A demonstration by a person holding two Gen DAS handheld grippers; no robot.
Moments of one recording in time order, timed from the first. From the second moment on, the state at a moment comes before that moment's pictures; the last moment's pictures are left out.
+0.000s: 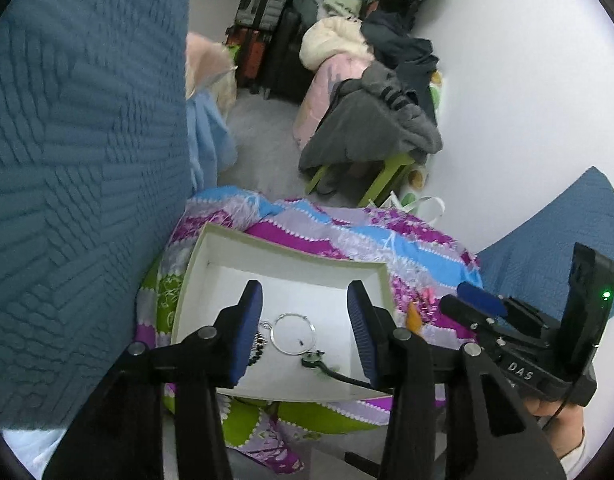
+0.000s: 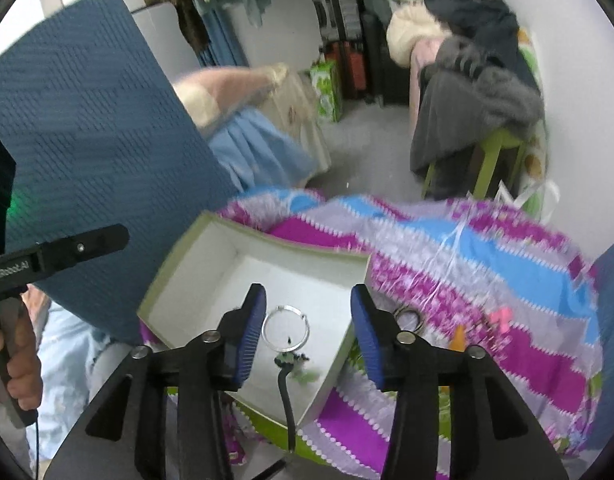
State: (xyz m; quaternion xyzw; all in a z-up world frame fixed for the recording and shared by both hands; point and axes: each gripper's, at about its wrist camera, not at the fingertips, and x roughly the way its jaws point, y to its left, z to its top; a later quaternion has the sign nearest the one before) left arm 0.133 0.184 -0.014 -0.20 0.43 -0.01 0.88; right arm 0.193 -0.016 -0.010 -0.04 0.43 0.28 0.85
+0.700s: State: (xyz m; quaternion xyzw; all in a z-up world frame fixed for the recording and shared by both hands) left arm 0.106 0.073 0.027 -0.17 0.37 -0.06 0.91; right arm 0.141 -0.142 0.047 -0.02 0.33 0.23 0.92
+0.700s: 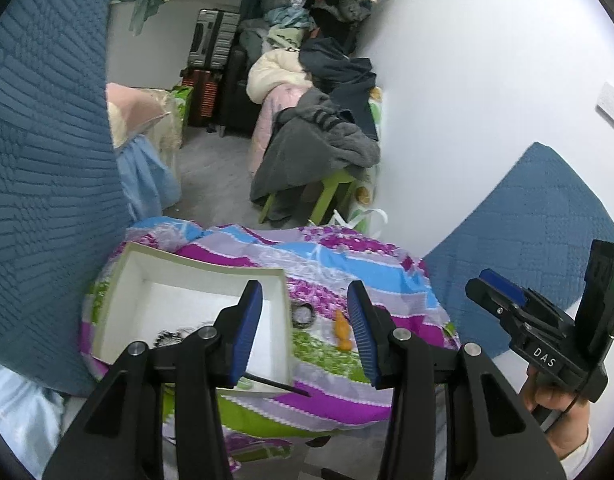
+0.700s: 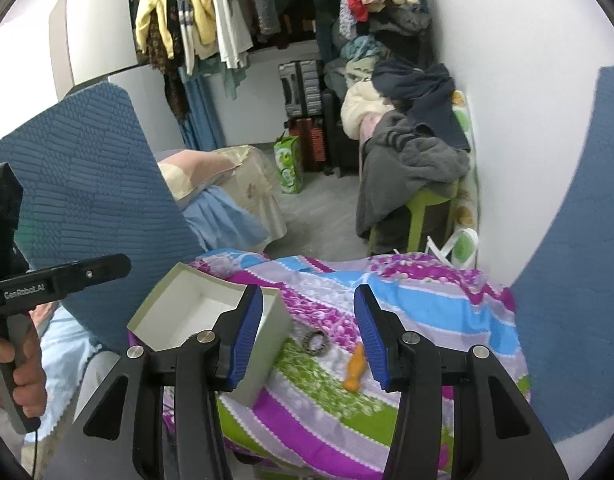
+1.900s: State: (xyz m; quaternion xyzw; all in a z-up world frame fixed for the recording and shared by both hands) left arm 0.149 -0.075 -0.130 -0.16 0.44 -0.11 0.88; right arm 0.184 -0.236 -0.132 0.02 0.37 0.22 0.90
